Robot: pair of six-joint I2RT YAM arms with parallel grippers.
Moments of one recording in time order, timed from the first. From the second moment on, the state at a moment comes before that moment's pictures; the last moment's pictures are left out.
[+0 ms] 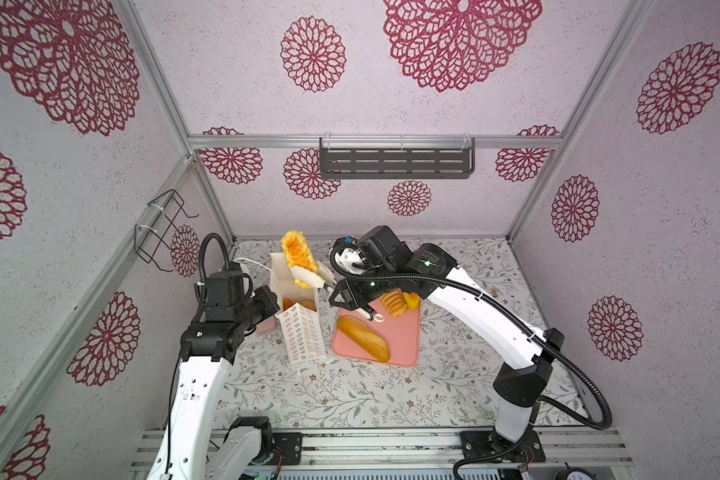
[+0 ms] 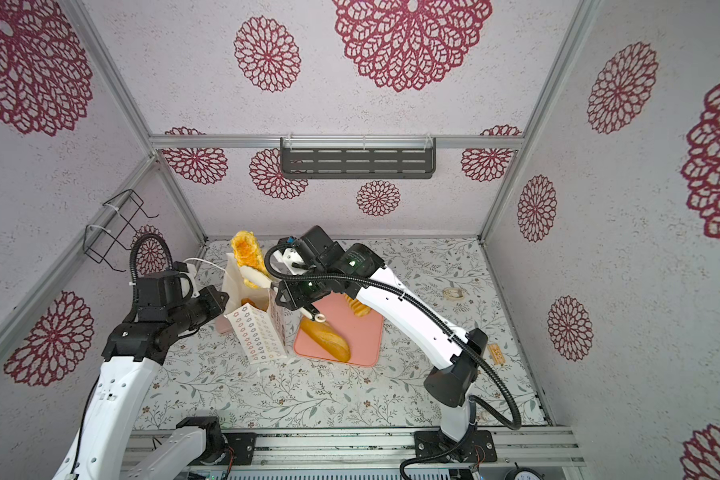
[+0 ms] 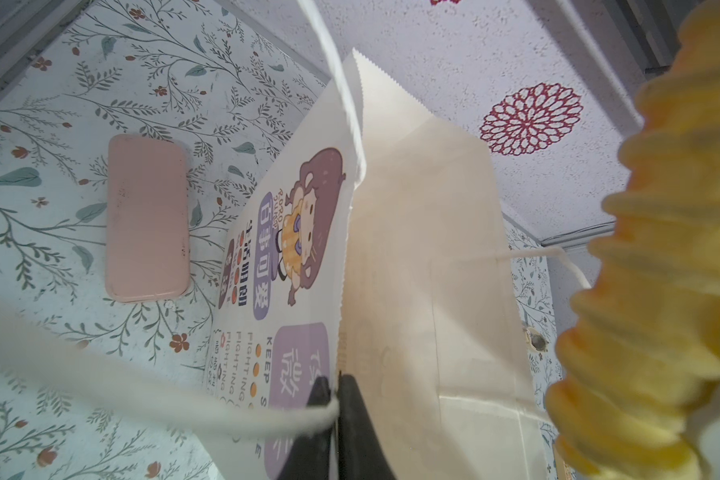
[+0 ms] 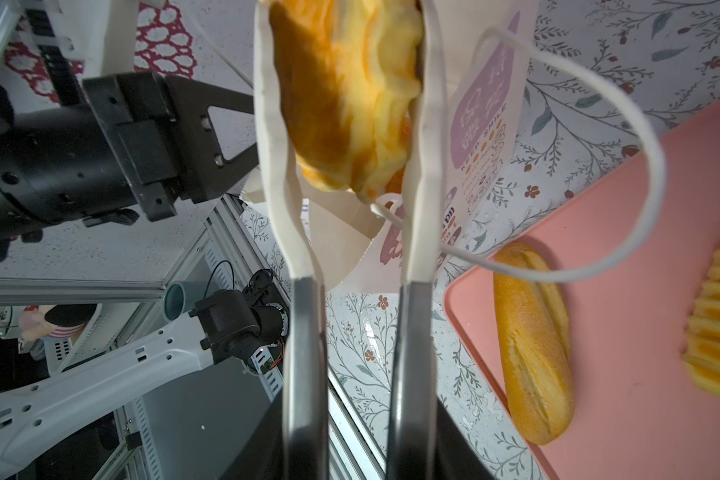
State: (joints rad) left arm 0.00 0.95 1.07 -0.77 0.19 -0.57; right arm 0.95 1.84 2.17 -1.12 -0.31 0.37
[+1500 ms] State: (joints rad) left arm 0.01 1.01 1.12 -0.80 0.19 -0.53; right arm 0.67 1.32 1.54 -1.06 -0.19 0.37
